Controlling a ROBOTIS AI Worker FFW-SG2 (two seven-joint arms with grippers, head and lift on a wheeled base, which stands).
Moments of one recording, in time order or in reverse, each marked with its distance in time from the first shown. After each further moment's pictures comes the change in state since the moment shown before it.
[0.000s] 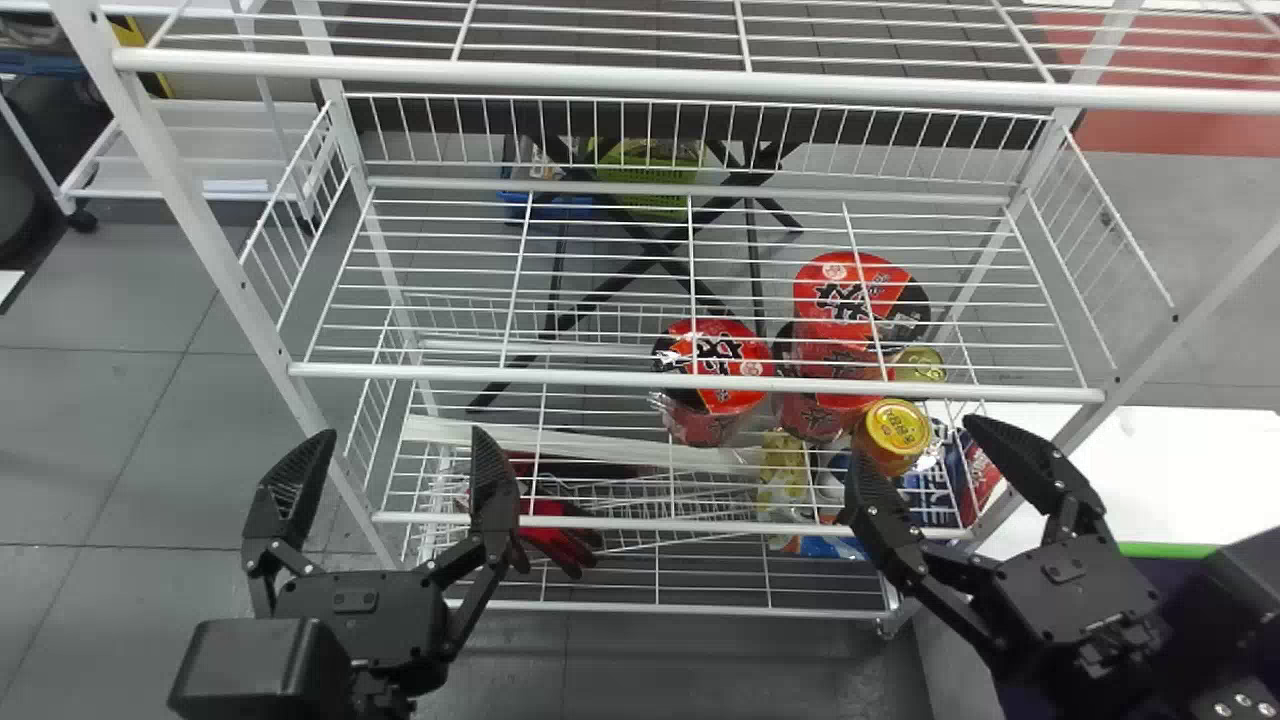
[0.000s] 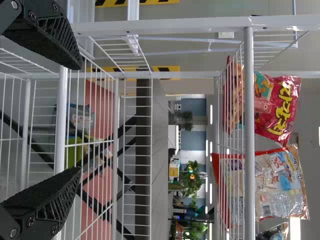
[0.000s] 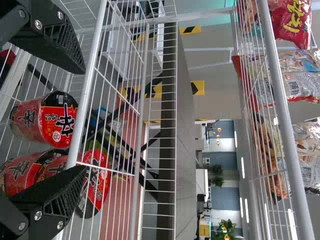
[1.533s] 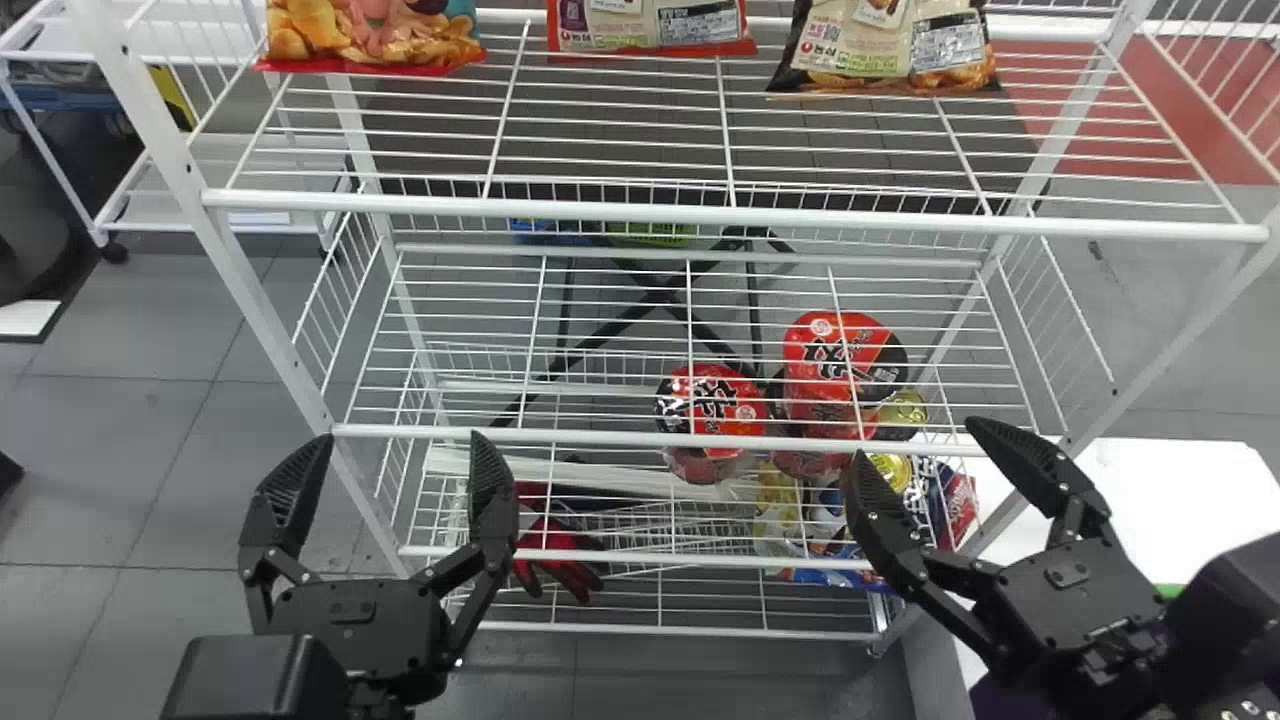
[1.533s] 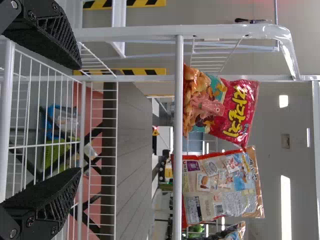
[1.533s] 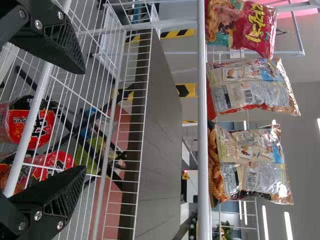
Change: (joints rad) left arm 0.019 0.000 0.008 -0.007 -0.005 -0.025 -0.001; right arm 0.012 0.008 0.009 -0.022 0.030 0.013 0.002
